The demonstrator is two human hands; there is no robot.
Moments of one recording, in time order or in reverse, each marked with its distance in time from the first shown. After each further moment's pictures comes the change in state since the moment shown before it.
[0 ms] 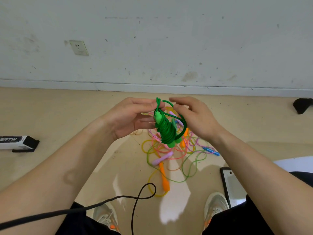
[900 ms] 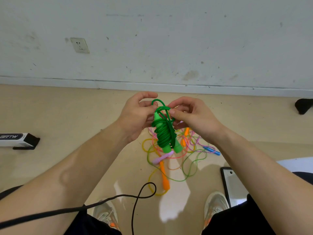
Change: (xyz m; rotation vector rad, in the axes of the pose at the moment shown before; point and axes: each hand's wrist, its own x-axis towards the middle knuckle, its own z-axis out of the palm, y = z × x) left_hand 0.010 -0.019 0.022 -0.044 0.333 0.163; right_hand 0.000 0.000 0.006 0.421 -0.147 0.092
